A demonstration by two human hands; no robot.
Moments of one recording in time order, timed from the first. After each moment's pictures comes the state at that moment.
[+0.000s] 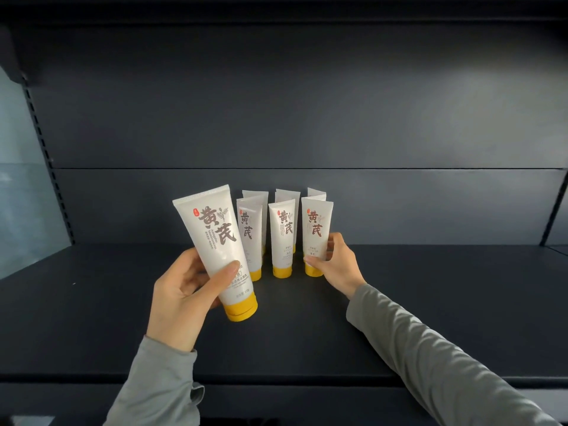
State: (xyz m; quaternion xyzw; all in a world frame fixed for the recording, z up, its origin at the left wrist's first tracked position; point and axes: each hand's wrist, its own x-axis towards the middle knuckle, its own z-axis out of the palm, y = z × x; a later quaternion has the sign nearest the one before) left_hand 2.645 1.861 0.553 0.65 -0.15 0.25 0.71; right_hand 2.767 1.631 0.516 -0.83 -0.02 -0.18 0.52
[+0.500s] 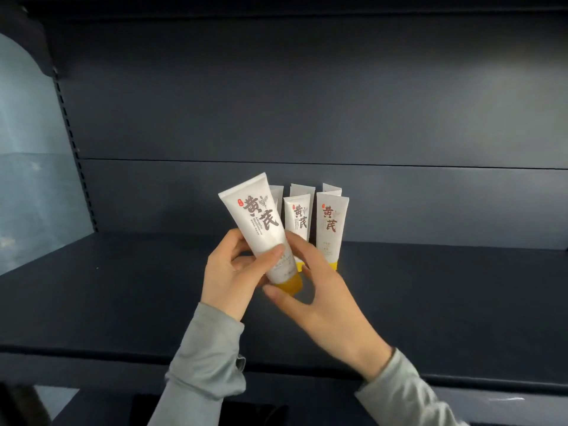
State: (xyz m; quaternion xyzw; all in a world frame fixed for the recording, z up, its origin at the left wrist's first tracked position) left_hand 2.656 1.832 0.561 0.65 -0.14 0.21 0.72; right_hand 2.641 1.695 0.539 -0.77 -0.28 -0.19 0.54
